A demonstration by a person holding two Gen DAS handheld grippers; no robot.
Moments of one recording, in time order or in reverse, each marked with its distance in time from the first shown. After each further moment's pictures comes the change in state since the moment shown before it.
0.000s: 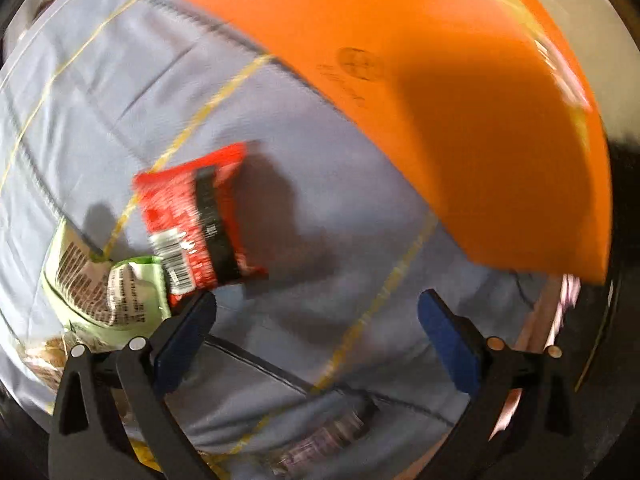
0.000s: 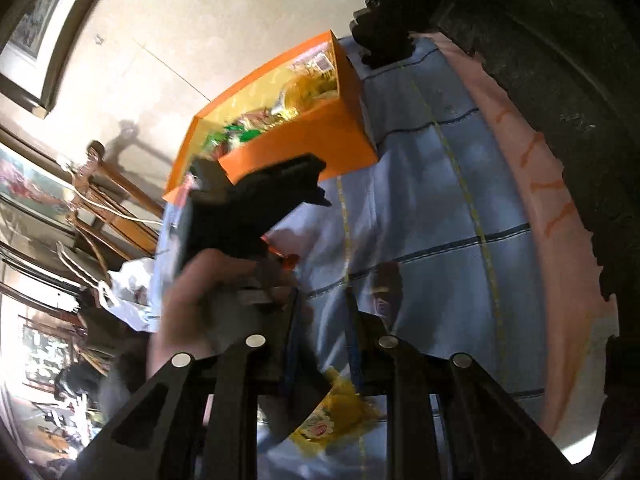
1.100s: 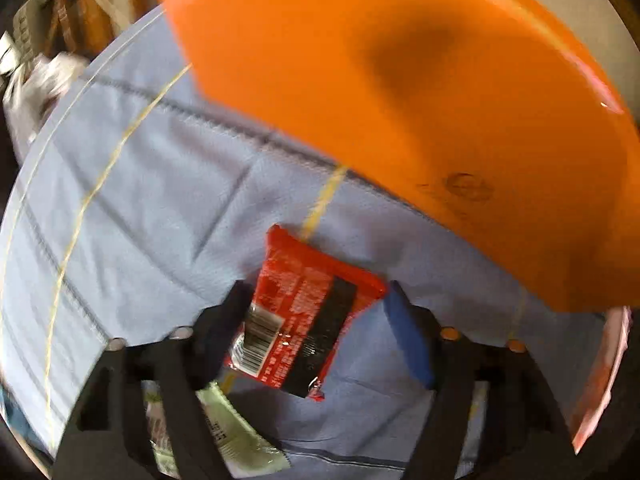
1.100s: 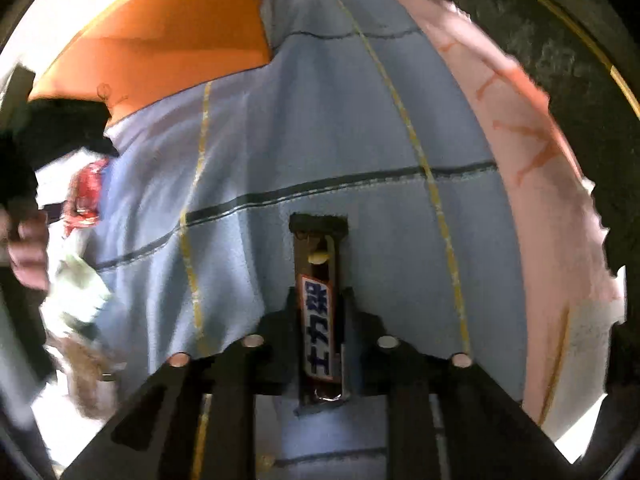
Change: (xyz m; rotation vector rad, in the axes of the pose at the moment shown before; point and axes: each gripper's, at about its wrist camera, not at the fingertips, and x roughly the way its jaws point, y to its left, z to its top) left arm -0.016 0.053 0.047 0.280 -0.209 0.142; right arm 0.105 -0.053 -0.030 -0.002 0.150 -0.402
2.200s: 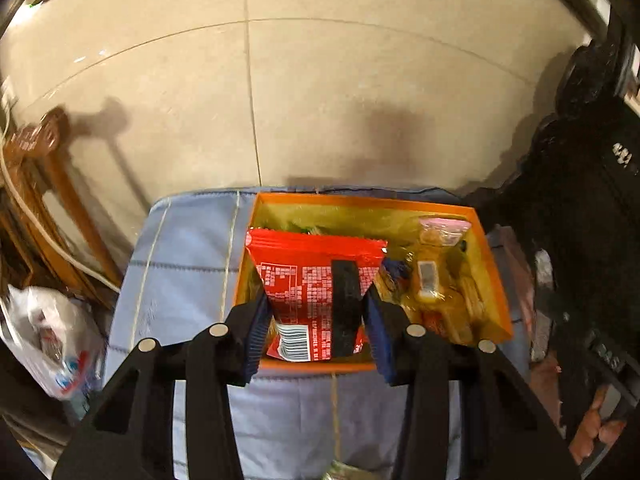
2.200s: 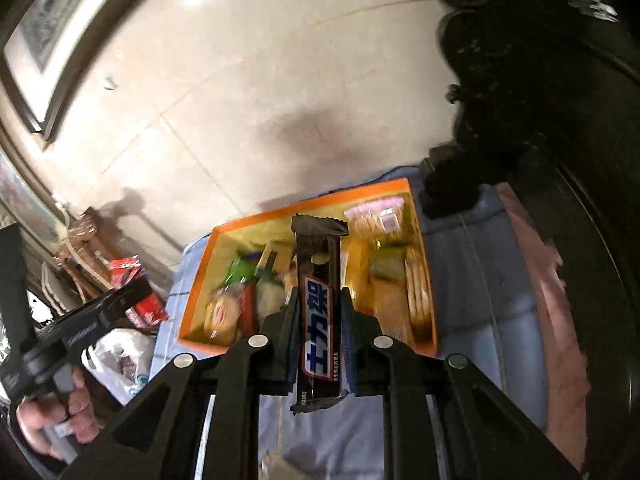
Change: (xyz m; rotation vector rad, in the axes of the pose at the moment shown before) left arm -0.235 0.016 0.123 0.453 -0.370 -0.184; right arm -0.149 0.097 0.213 -0.095 -0.389 0.310
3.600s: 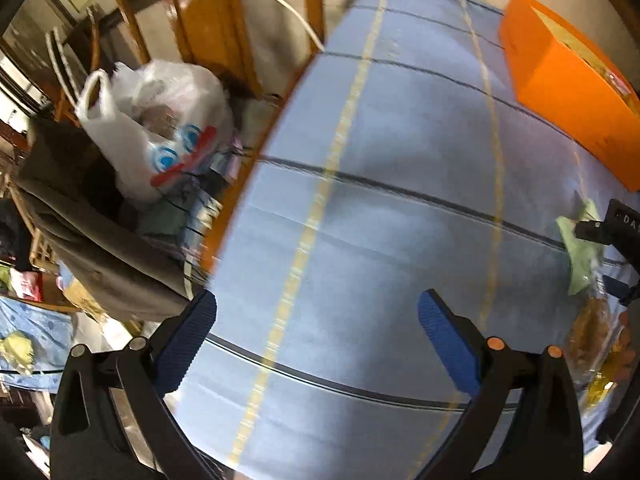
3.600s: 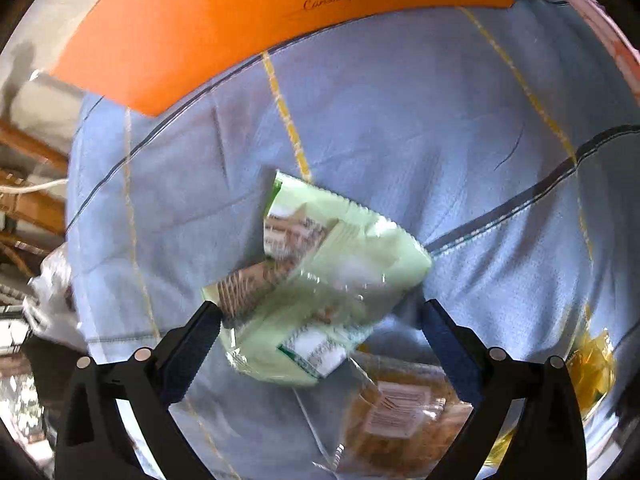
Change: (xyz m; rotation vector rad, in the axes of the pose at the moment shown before) left arm -0.007 0.212 -0.309 -0.250 0.375 0.340; right arm 0.129 0.096 -0.243 0.308 0.467 -0.301
